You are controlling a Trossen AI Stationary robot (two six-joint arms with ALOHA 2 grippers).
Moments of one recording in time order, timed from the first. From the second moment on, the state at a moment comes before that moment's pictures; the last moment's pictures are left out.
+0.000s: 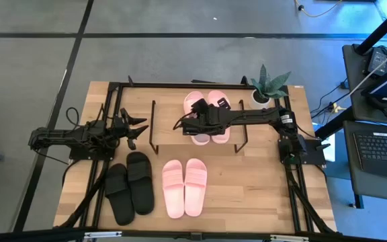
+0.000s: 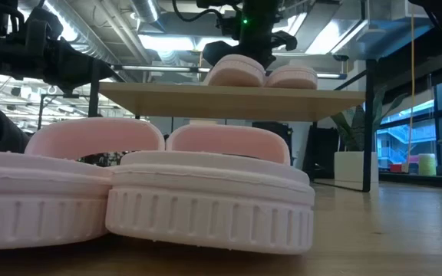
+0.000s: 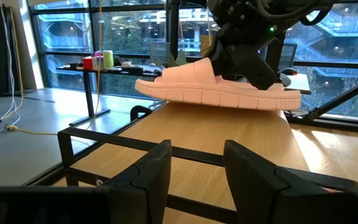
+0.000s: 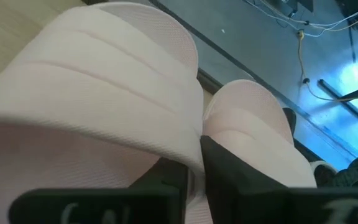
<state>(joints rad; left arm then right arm) 0.03 0.02 0.01 0.06 -0.35 -0.02 0.00 2.10 1.98 -1.33 0.85 0.91</state>
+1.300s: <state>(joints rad) 0.03 0.02 0.01 0.06 -0.35 -0.02 0.05 2.10 2.13 -1.43 0.68 0.80</state>
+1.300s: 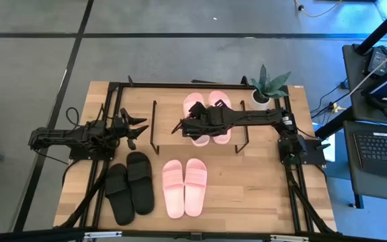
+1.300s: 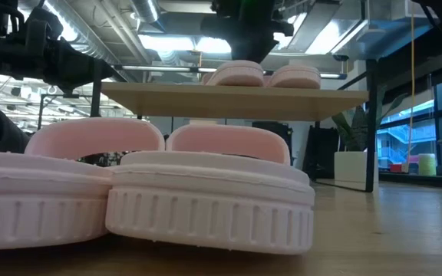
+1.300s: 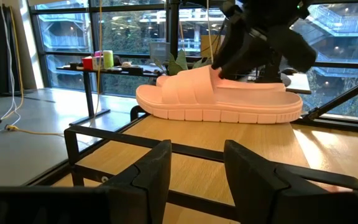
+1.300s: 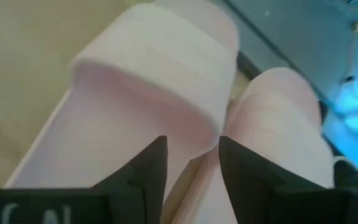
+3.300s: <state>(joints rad) 0.03 0.02 0.01 0.06 -0.35 -0.02 0.68 2.02 1.84 -1.07 0.65 0.67</state>
